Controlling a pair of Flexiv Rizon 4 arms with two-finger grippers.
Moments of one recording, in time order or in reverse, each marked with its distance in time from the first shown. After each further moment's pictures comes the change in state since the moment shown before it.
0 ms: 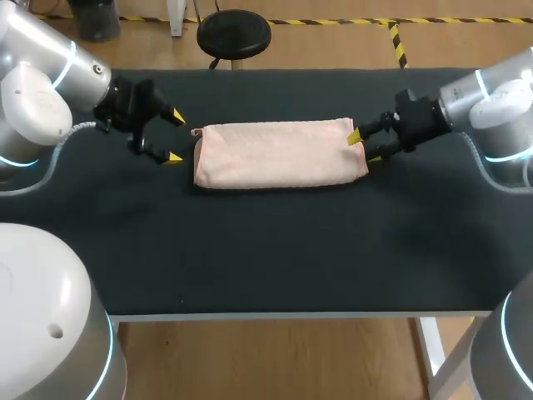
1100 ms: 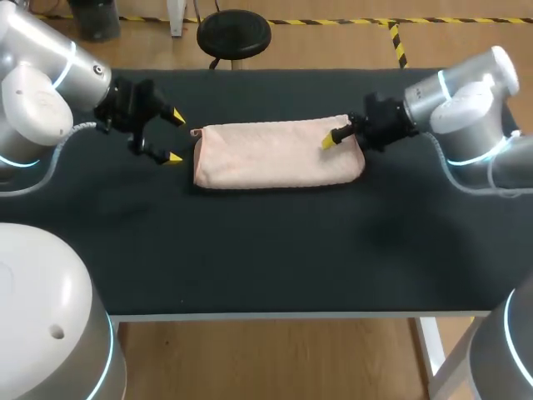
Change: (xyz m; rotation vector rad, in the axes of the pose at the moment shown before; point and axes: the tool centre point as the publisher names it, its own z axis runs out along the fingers) left arm 0.000 0.000 0.001 0.000 -0.001 0.000; right arm 0.027 0.015 0.057 -0.025 -0.058 0.082
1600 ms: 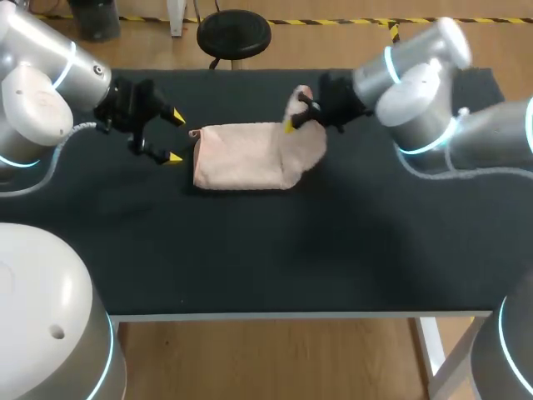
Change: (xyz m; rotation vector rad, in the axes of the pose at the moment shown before) left arm 0.000 0.000 0.000 0.000 0.000 0.000; right arm 0.095 0.024 0.053 -0.039 -0.061 -0.016
